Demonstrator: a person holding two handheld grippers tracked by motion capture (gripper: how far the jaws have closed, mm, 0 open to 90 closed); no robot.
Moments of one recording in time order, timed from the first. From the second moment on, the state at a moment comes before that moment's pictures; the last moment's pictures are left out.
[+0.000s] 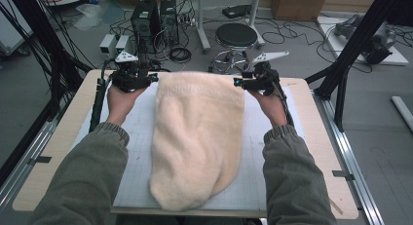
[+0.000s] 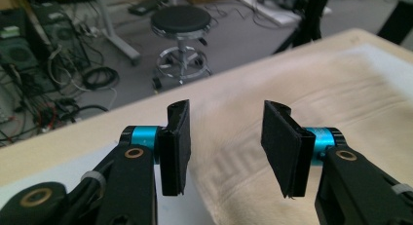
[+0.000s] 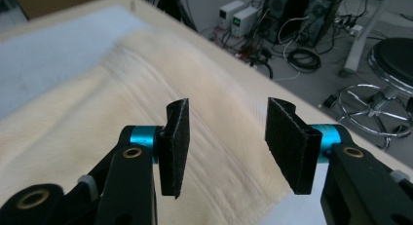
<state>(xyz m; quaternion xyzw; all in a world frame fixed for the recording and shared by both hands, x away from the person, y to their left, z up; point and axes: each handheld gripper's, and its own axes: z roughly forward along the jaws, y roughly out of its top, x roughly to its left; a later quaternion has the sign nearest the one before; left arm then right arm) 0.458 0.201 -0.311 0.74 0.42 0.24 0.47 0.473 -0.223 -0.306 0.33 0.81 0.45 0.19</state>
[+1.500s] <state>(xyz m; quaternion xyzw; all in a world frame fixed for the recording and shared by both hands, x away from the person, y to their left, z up) 0.262 0.174 -0.437 0.88 0.20 0.05 0.43 0.277 -0.201 -0.440 0.20 0.90 0.39 0.05</state>
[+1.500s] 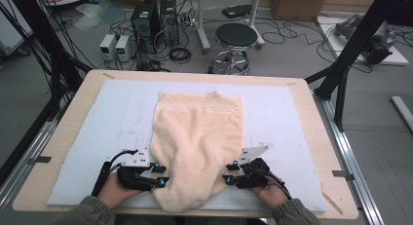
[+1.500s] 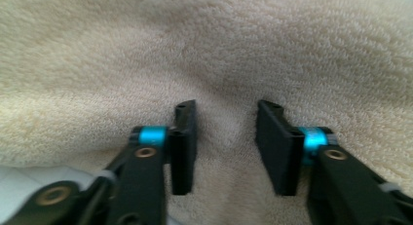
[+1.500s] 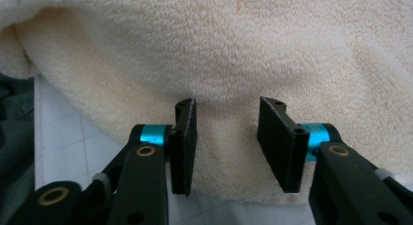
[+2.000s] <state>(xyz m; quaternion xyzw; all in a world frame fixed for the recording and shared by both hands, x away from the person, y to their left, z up) 0.261 0.198 -0.410 0.83 0.25 0.11 0.48 0.274 -0.210 -0.420 0.17 0.89 0.42 0.07</state>
